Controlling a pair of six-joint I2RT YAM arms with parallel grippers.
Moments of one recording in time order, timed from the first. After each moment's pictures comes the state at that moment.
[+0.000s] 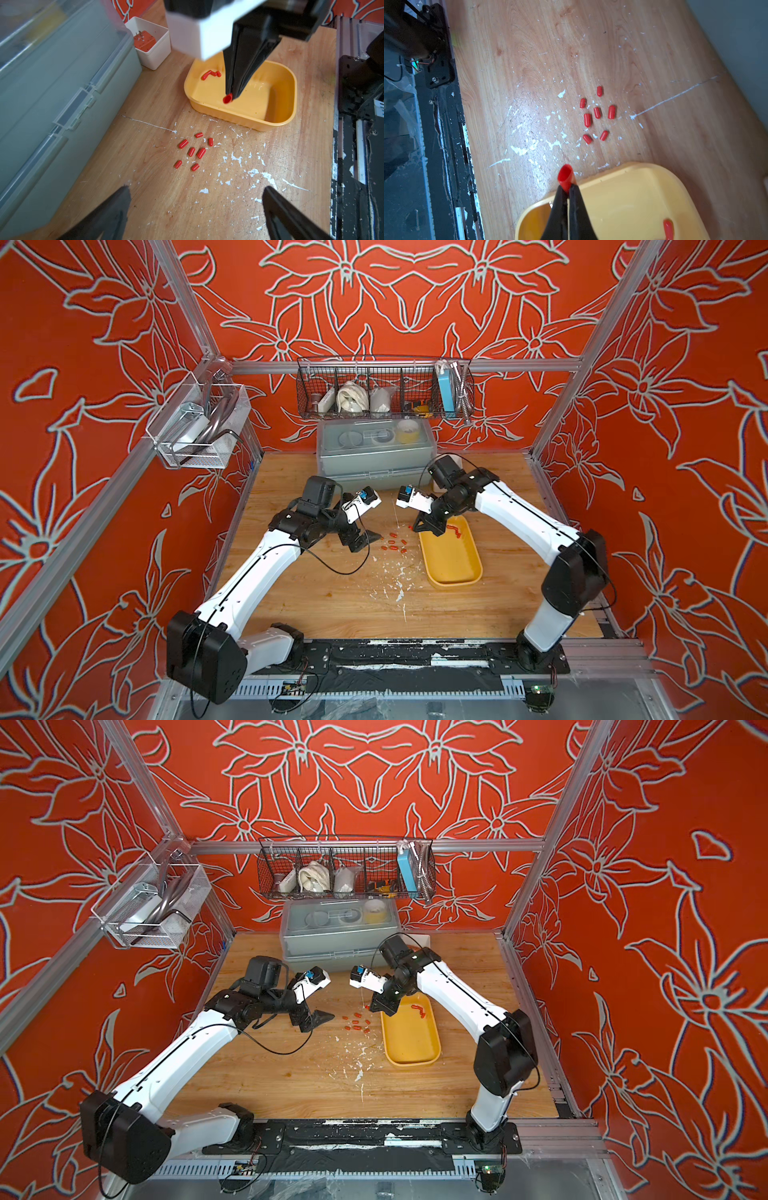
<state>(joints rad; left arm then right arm) -0.29 1.21 1.05 -0.61 0.56 0.55 0.62 1.76 1.59 -1.05 -0.46 -0.58</state>
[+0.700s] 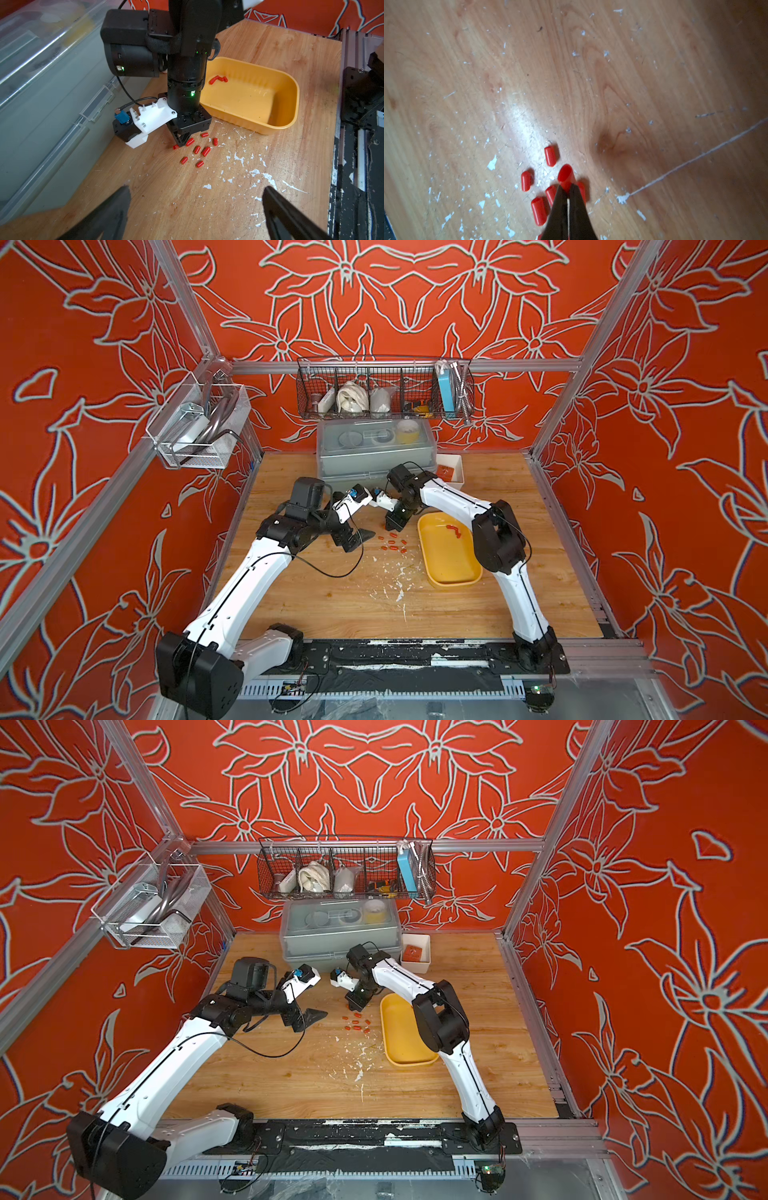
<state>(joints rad) -0.25 1.13 1.04 -0.63 0.57 0.52 0.68 2.31 1.96 -0.95 -0.36 -0.34</state>
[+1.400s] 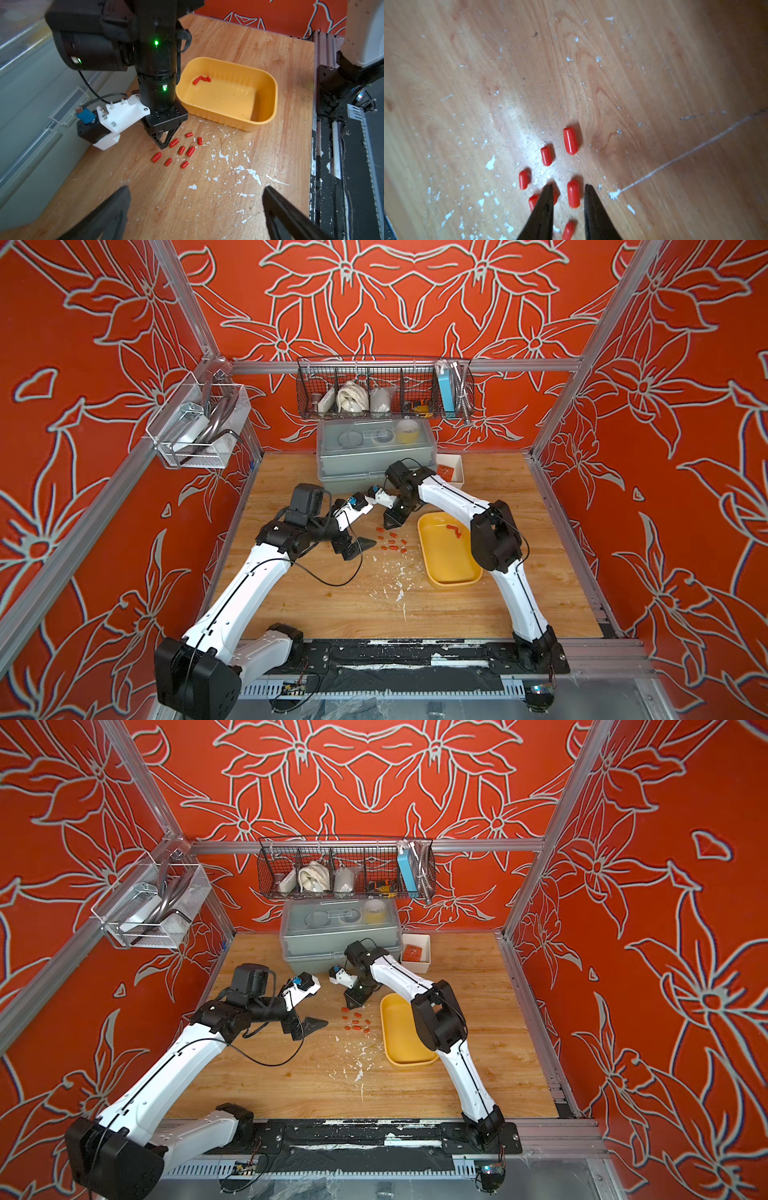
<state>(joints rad) -0.25 1.10 0.98 -0.63 0.66 0.55 0.68 2.29 2.02 -1.03 -0.33 -0.36</state>
